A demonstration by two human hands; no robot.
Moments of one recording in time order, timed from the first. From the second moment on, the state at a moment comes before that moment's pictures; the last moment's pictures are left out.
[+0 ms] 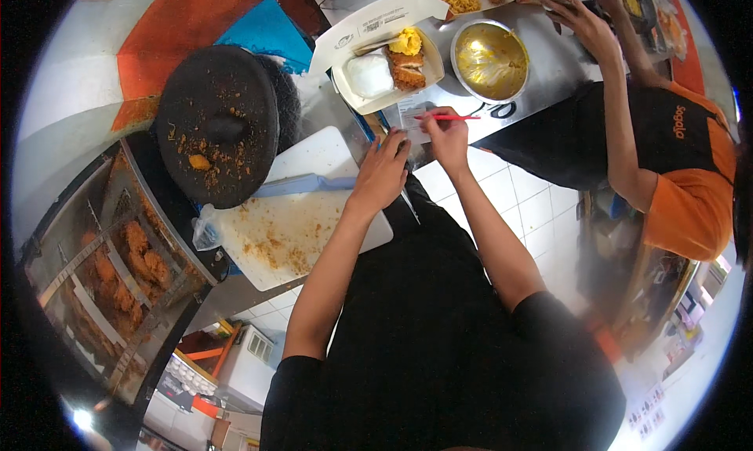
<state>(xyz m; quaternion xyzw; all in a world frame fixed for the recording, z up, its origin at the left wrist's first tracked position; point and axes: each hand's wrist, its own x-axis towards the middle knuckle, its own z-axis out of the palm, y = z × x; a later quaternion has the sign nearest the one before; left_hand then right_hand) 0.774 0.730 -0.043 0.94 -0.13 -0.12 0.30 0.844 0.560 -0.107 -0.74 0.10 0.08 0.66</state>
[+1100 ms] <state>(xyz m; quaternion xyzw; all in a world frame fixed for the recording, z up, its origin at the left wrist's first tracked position) 0.848 0.779 -0.036 0.88 0.05 0.08 0.46 0.964 0.590 -0.029 -0.83 -0.27 0.19 0.45</state>
